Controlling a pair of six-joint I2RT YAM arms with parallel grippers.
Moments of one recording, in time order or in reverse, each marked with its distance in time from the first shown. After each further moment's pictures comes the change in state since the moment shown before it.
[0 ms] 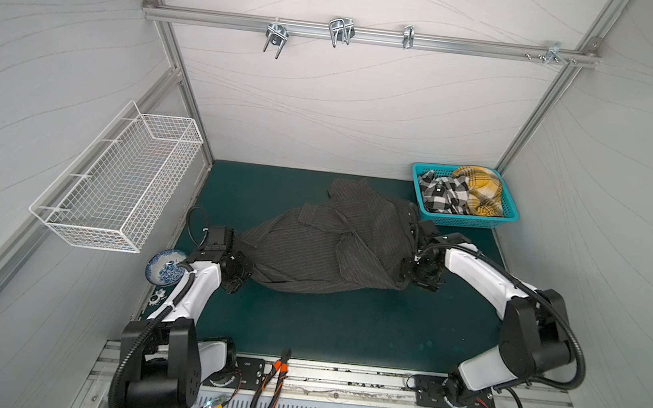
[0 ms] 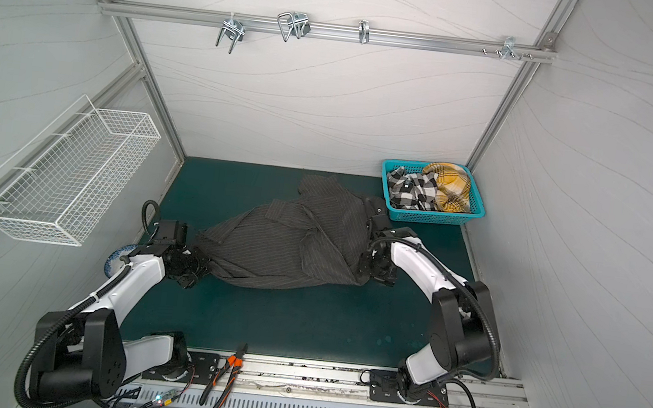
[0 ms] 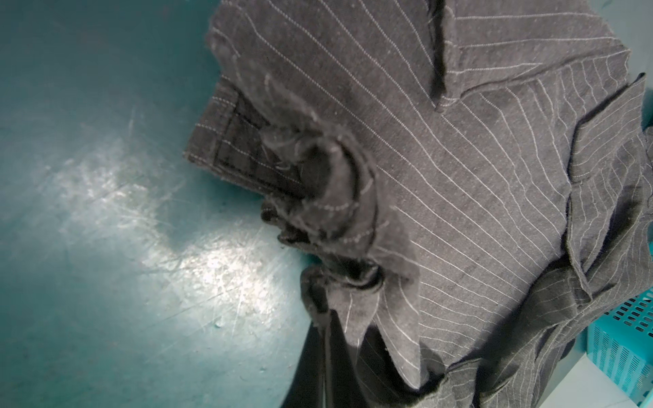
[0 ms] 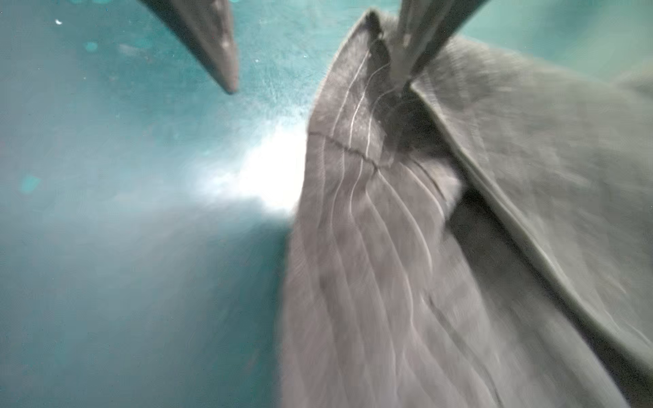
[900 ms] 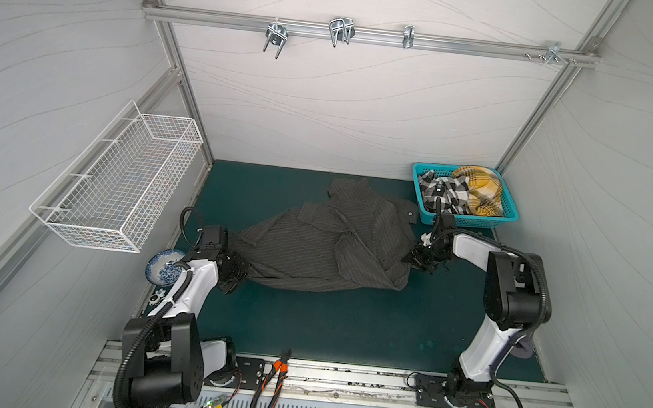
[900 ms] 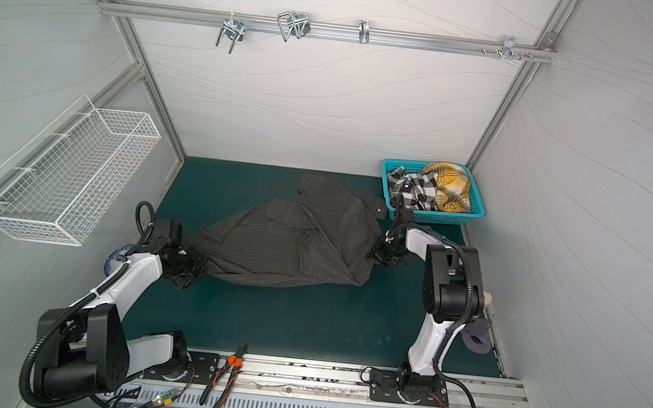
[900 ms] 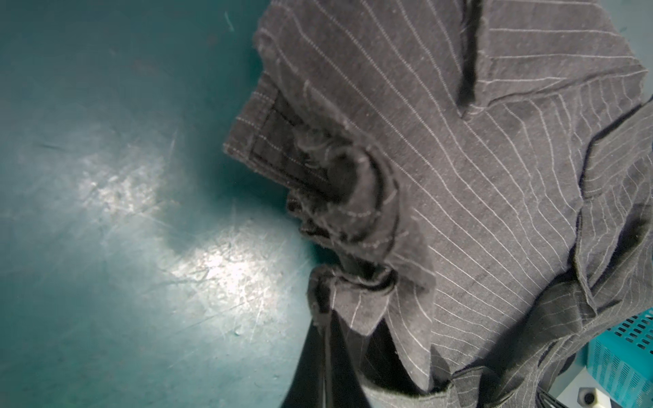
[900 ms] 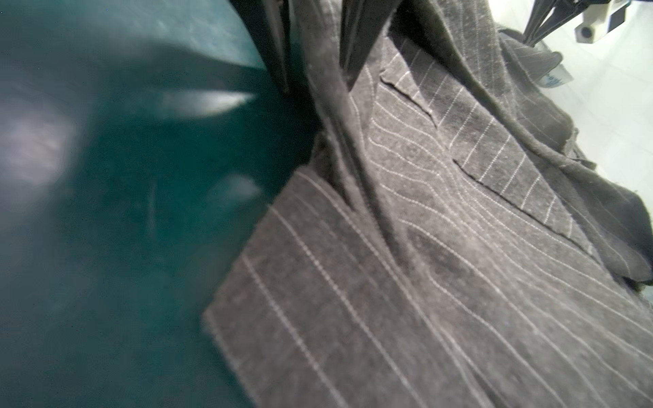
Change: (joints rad) left arm 0.058 0.026 0.010 -0.013 0.002 0.024; right arm -0.217 0.306 0.020 0.372 -0.353 0.043
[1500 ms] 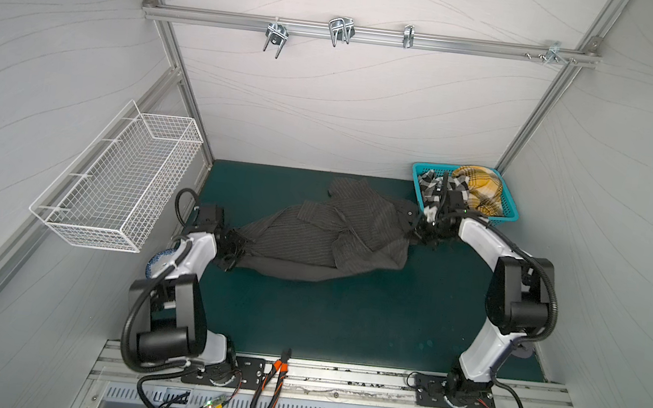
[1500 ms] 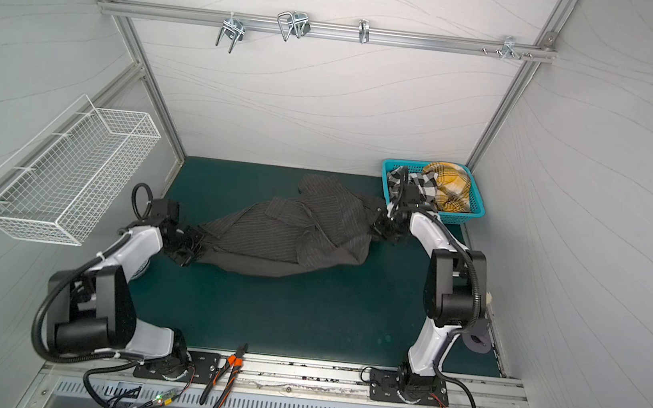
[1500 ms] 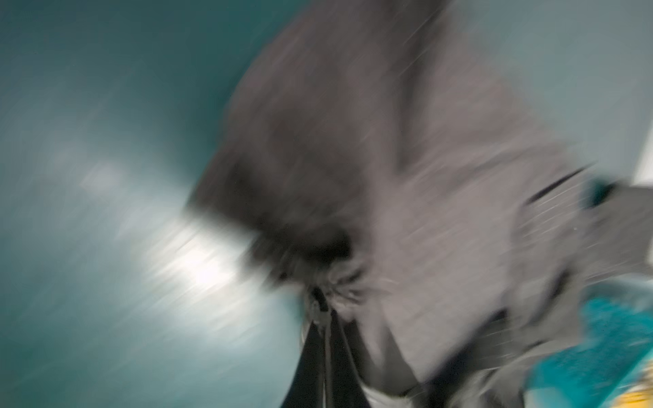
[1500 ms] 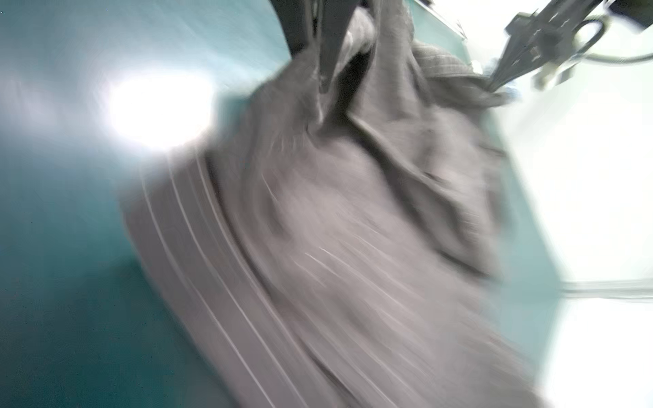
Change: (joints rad) left arm 0.035 0.312 0.381 0.008 -0.003 -0.094; right arm 0.014 0.037 0.454 -0.138 -0.057 0.002
